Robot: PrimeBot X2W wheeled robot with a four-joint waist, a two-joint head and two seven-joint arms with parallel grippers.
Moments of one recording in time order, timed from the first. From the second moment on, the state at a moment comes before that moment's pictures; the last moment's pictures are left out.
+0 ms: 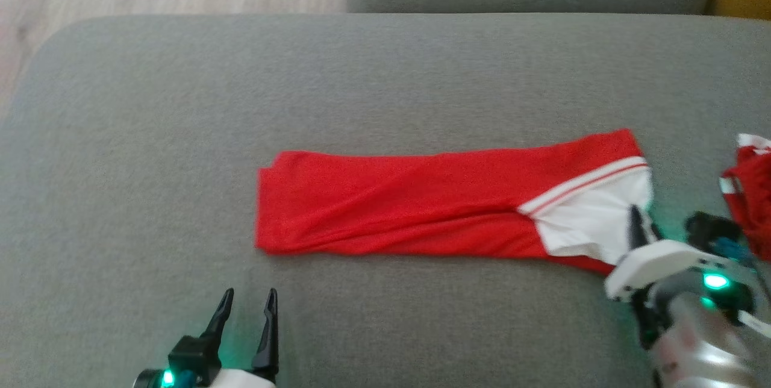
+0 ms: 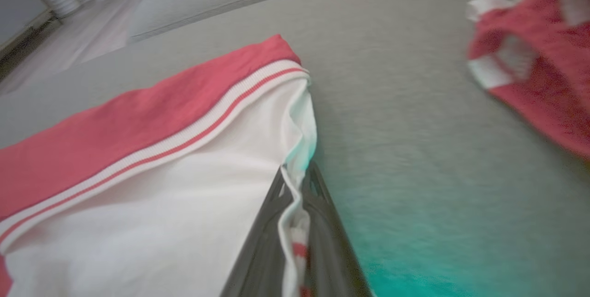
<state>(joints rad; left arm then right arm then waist) -0.01 0.05 -0.17 0.52 -0.18 -0.06 -0.25 -0.46 -0.07 -0.17 1.07 0.12 0.13 -0.22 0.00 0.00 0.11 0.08</state>
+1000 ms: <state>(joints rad) -0.01 0.05 -0.27 0.55 -0.18 -0.07 -0.25 -0.34 -0.07 0.45 0.59 0.51 0.13 -0.25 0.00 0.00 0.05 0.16</state>
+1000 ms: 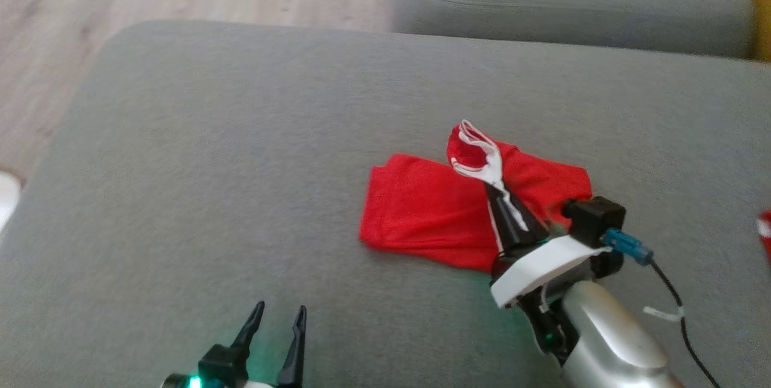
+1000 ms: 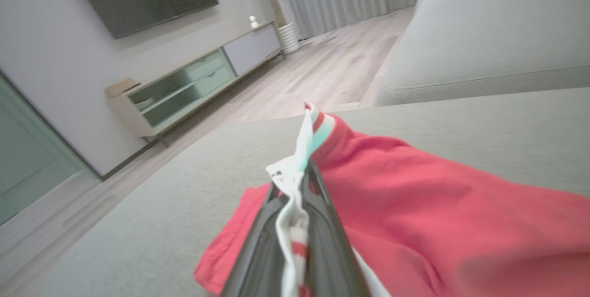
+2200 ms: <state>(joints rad) -0.03 0.05 -0.12 0.45 -0.10 -0.05 -0.25 -0.20 -0.06 0.09 0.60 0.20 0.13 -0.25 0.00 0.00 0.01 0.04</state>
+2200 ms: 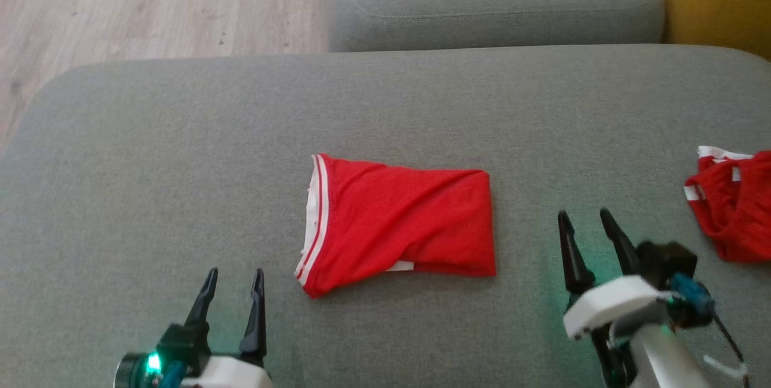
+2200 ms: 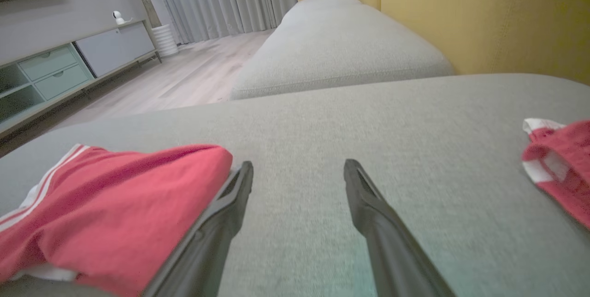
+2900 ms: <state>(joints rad) 0.01 0.05 -0.20 0.42 -0.12 -0.04 -0.25 -0.19 -0.05 0.18 0.65 0.22 0.13 -0.25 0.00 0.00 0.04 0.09</state>
